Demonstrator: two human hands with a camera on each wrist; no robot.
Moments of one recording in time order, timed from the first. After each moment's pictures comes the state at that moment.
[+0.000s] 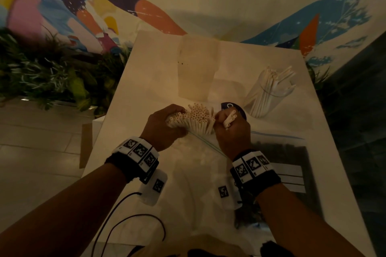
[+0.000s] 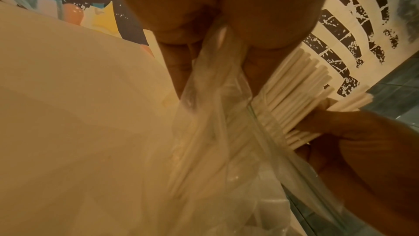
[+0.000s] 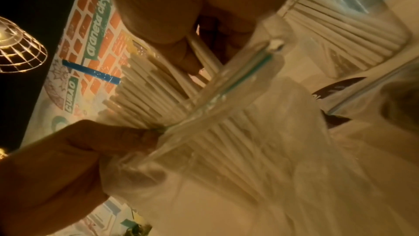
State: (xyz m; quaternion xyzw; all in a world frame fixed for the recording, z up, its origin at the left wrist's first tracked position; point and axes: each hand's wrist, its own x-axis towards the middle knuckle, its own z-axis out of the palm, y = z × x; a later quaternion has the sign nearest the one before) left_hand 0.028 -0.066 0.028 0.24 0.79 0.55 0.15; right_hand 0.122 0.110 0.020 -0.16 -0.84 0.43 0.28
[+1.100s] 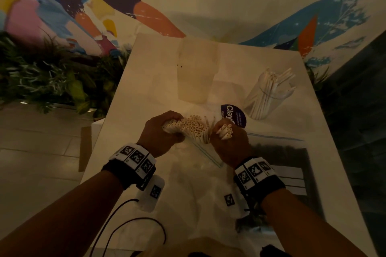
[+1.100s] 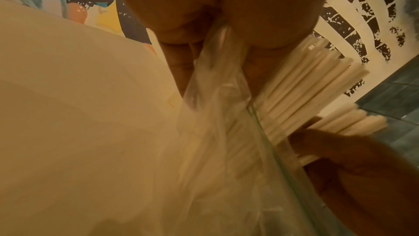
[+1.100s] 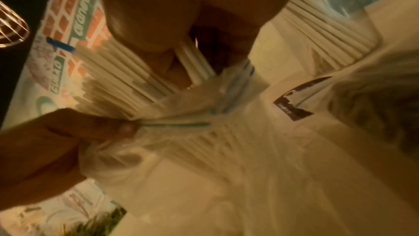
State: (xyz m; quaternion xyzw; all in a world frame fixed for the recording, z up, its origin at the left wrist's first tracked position) left_hand 0.025 -0.071 0.021 0.24 0.81 0.51 0.14; right_hand 0.129 0.112 0.019 -0.19 -0.93 0.29 0.09
